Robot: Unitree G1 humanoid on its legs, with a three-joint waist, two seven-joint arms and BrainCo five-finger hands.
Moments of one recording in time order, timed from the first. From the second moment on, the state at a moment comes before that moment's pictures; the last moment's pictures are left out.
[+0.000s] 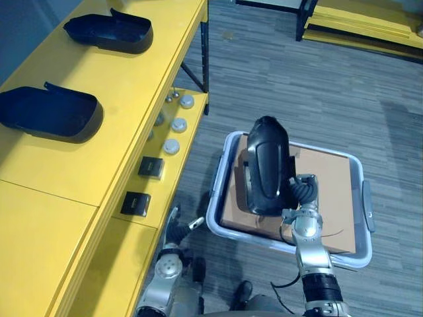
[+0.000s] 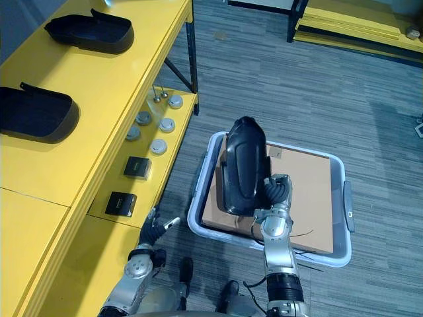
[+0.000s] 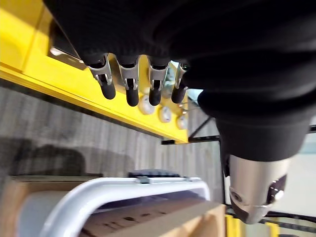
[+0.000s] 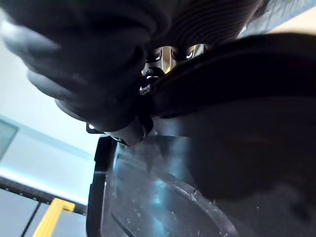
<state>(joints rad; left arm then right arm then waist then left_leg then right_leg) 0.10 0.02 -0.21 0.11 0.06 -0.08 0.29 -0.10 0.03 -0.07 -0.02 -0.40 0.07 -0.37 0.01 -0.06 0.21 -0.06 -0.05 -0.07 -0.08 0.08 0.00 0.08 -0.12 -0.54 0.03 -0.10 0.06</state>
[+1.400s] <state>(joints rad) 0.01 0.02 -0.46 -0.14 0.03 -0.10 0.55 -0.08 -0.02 0.30 -0.21 -0.40 0.01 -0.46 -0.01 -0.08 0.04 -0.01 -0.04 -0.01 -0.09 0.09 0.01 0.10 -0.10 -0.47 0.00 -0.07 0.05</state>
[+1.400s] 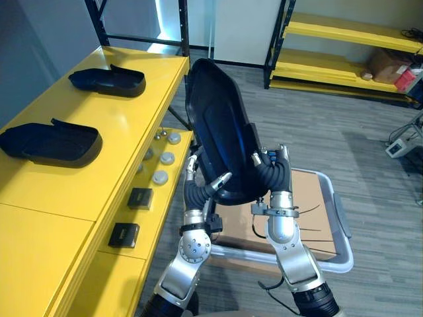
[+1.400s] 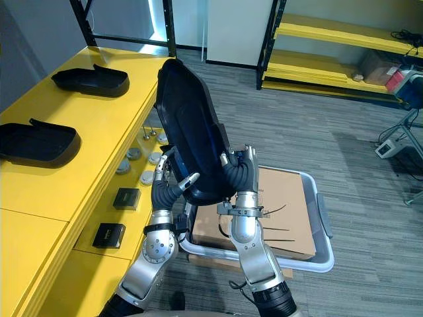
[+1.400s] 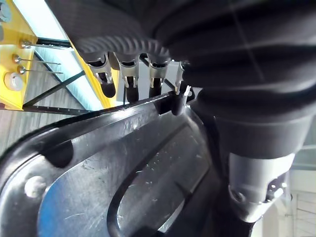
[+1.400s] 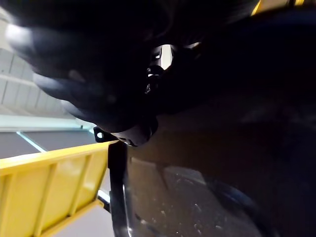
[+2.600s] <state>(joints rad) 0.08 0.02 -0.39 -0.25 -0.06 -0.16 0.46 -0.12 -0.01 0.13 -0.15 -0.35 0.00 -0.48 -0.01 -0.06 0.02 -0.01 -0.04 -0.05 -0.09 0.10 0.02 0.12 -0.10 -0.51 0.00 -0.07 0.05</state>
